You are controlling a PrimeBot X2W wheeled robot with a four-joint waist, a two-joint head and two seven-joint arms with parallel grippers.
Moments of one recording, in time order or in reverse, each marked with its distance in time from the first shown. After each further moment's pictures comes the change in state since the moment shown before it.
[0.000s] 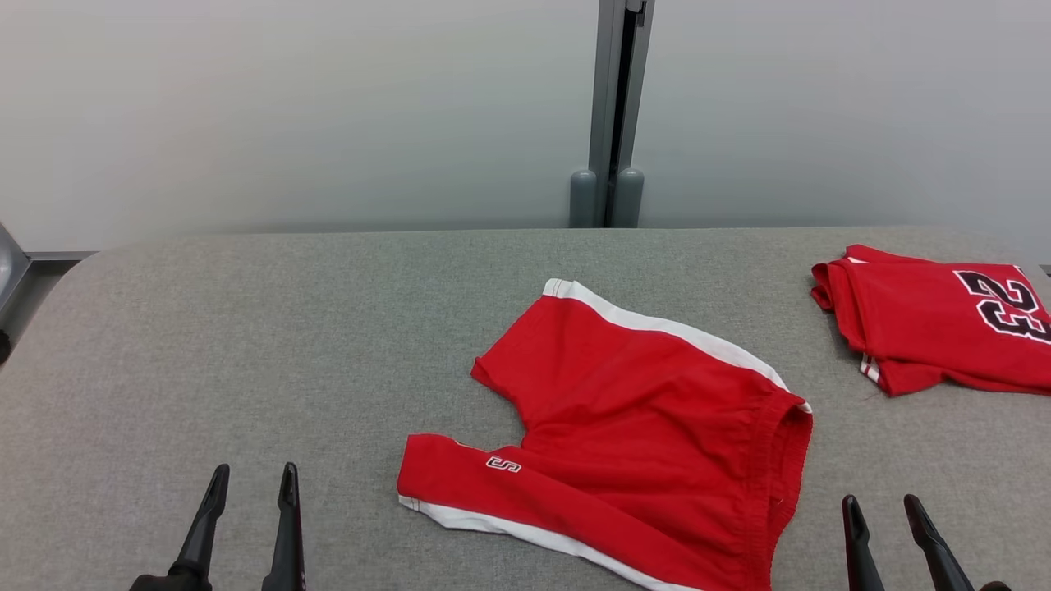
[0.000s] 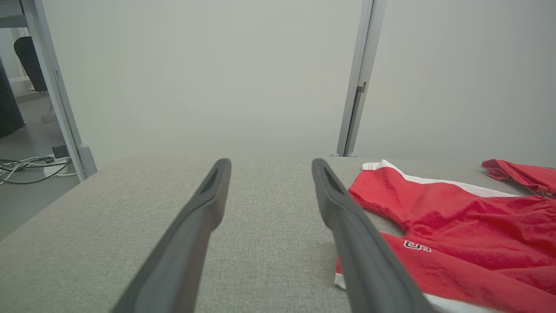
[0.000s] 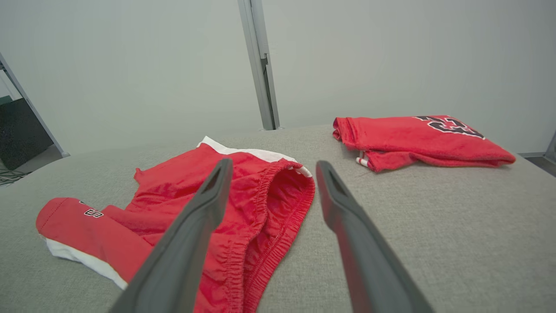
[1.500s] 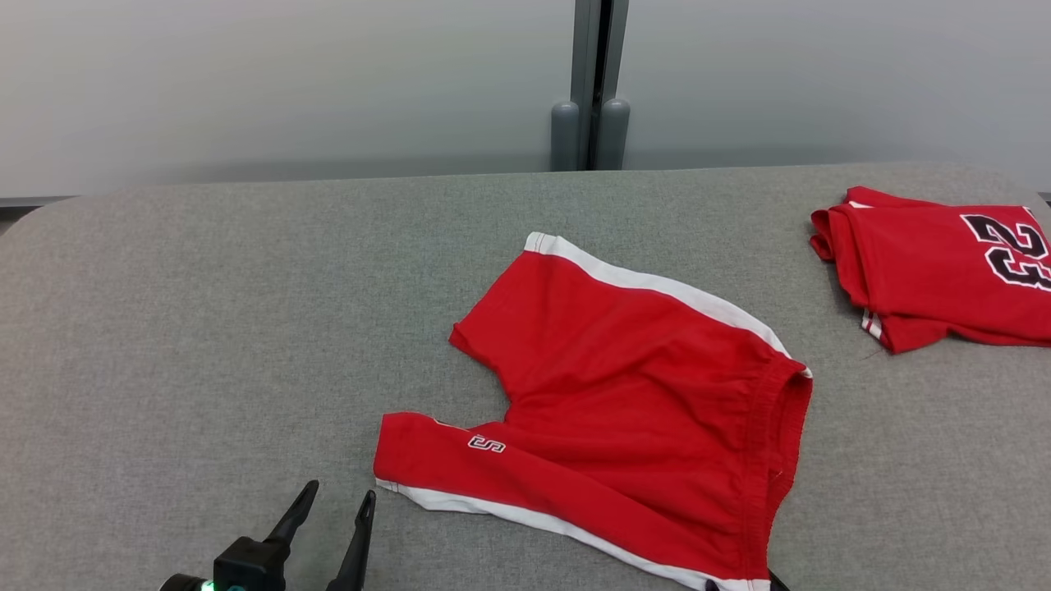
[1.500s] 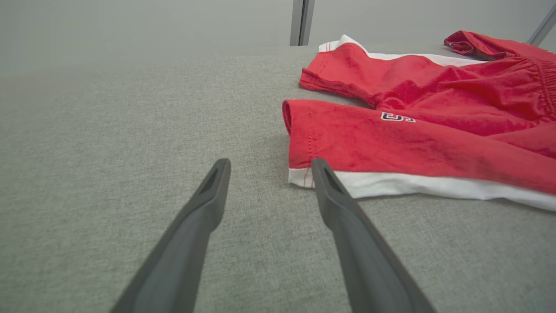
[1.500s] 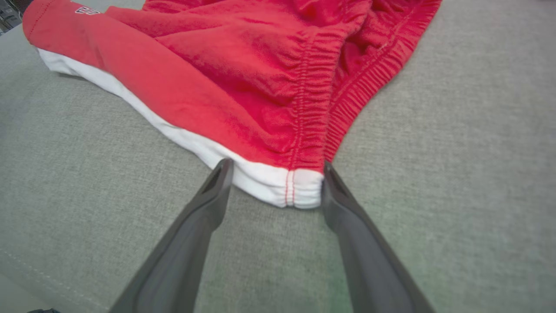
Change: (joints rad) left arm -0.165 0.128 -0.294 0.331 -0.108 0.000 0.000; right arm -0.142 -0.046 0.289 0.436 -0.046 0.000 -0.001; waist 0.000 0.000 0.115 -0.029
